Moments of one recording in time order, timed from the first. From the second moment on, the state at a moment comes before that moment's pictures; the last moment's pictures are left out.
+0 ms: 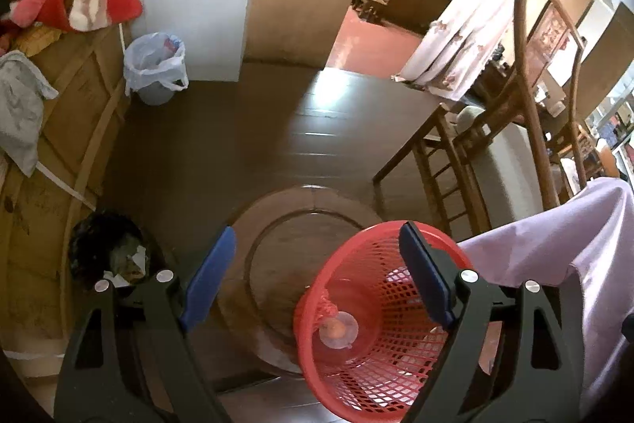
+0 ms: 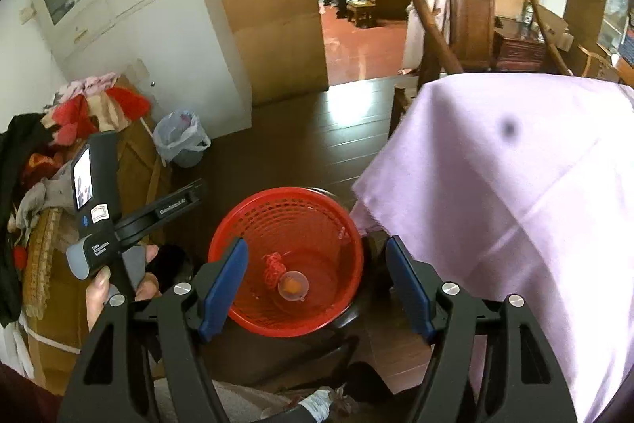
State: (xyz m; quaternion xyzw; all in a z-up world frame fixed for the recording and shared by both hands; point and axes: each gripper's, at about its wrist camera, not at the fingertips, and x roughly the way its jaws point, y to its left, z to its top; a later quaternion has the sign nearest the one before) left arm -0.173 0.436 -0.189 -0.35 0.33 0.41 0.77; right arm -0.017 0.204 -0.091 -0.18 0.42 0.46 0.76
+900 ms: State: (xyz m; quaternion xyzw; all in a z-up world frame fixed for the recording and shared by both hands) left arm -0.135 0.298 -0.077 -0.23 0.25 0.26 0.90; right arm -0.034 -0.008 -0.031 -0.06 0.31 0.34 0.88
